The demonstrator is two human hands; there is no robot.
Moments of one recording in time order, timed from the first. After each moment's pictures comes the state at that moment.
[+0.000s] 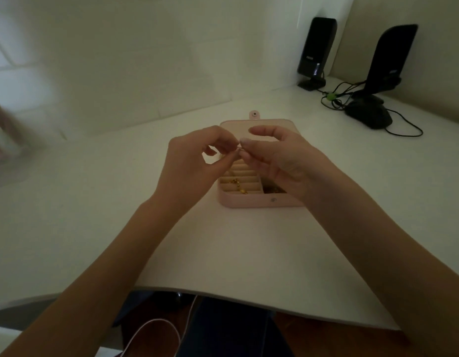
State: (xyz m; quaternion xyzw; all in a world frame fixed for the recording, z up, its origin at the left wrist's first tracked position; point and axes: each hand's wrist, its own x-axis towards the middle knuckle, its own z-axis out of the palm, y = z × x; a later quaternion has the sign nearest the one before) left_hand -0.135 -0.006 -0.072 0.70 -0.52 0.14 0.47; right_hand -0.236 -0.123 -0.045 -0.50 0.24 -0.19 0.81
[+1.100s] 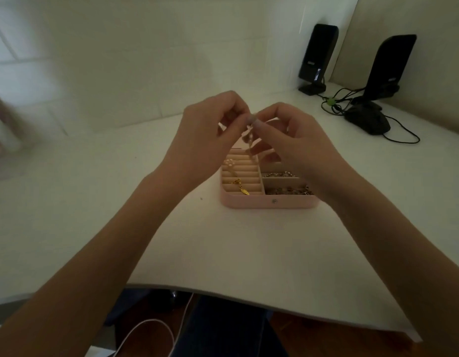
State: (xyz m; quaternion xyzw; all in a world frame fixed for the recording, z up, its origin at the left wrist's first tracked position) left_hand -0.139 -0.020 -0.034 0.69 -0.53 0.12 0.47; right_hand -0.251 -0.124 -0.029 -0.78 0.16 -0.25 0.55
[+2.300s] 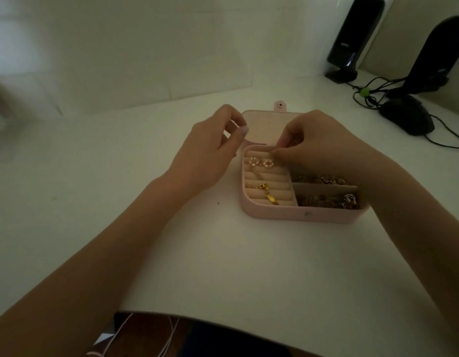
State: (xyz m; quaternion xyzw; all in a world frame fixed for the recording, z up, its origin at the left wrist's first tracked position) left_hand -0.086 -0.024 -0.091 0.77 -0.45 -0.01 0.46; right_hand -0.198 -0.163 -0.046 -0.94 0.25 -0.06 0.22
